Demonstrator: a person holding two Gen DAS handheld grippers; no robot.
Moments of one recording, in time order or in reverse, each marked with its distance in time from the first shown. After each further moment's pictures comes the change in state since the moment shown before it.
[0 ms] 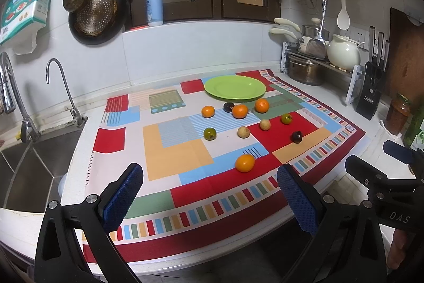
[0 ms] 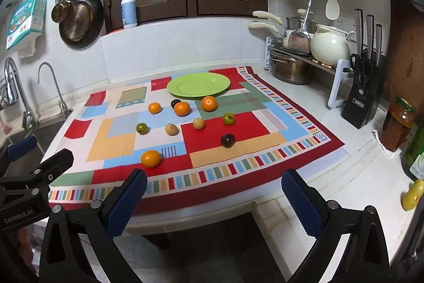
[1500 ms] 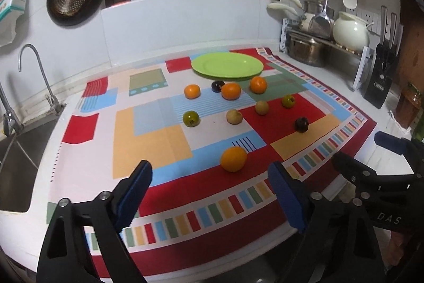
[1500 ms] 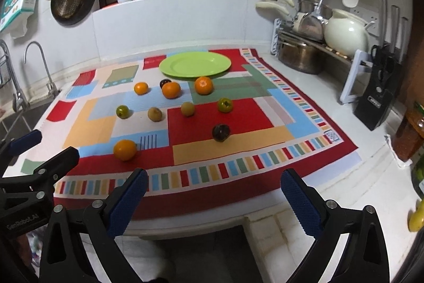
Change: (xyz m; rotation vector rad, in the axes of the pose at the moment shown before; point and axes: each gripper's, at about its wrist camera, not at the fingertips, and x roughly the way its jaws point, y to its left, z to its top) left arm 0.083 -0.025 -0.007 0.002 0.110 -0.023; right arm 0.077 -0.014 0.007 -0.078 0.127 0.013
